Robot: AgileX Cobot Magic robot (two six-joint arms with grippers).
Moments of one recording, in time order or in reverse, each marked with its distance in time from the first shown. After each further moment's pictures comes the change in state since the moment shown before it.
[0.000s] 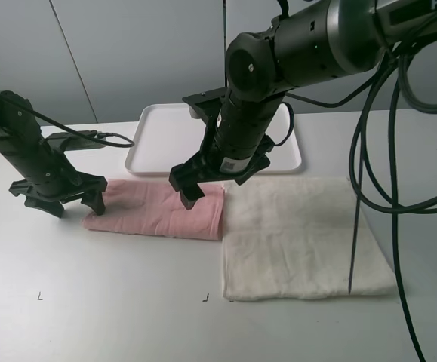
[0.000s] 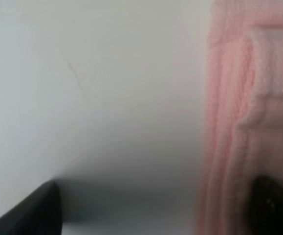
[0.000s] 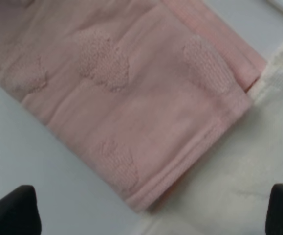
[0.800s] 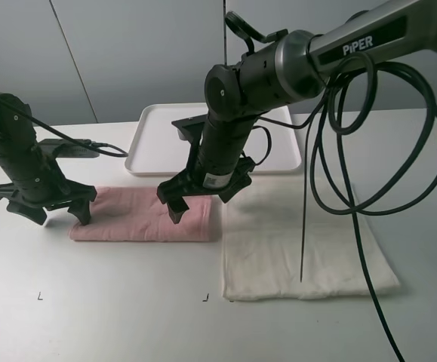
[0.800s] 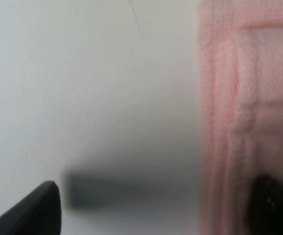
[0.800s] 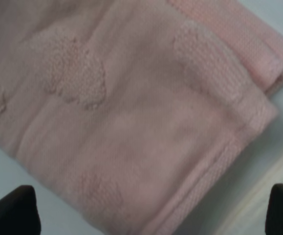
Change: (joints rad) left arm 0.000 -0.013 0.025 0.154 0.080 -0.115; right arm -0.004 0.193 -0.138 0.105 0.026 -0.050
